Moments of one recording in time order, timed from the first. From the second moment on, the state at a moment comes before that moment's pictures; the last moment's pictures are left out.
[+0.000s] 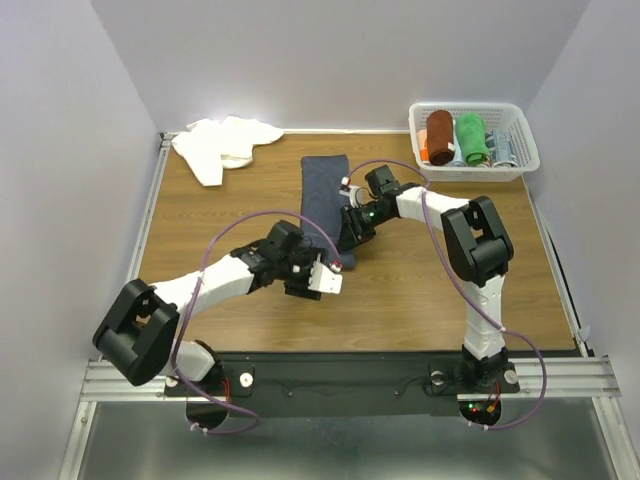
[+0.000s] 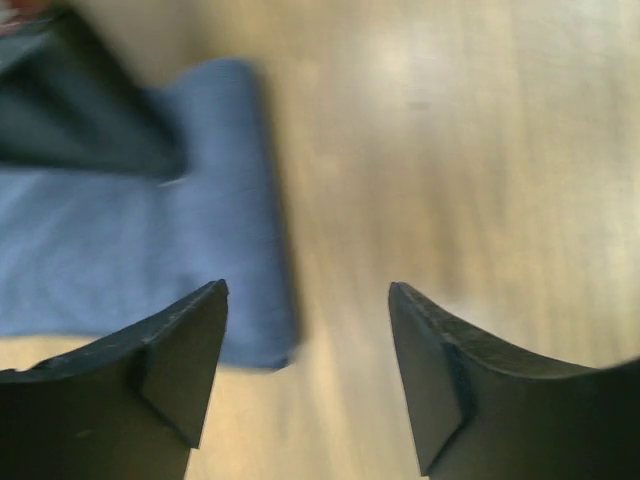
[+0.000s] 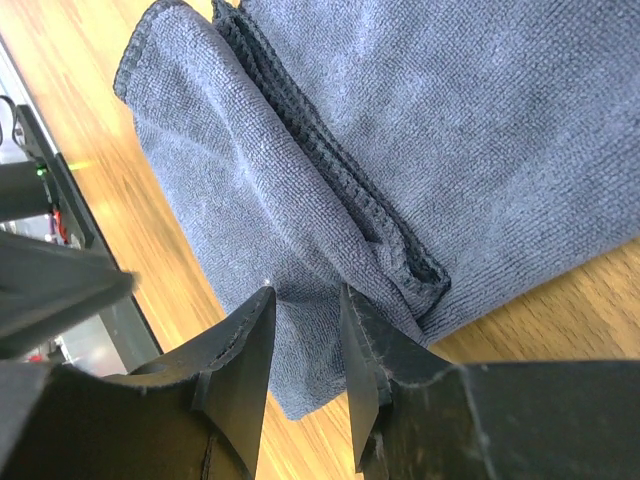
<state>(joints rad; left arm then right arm) -0.67 1.35 0.75 -0.27 0.42 1.08 0.43 2.11 1.45 -0.46 -0.81 0.08</state>
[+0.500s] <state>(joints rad) -0.72 1.48 0.68 0.07 0.25 1.10 0.43 2.13 1.46 -0.46 -0.80 0.04</state>
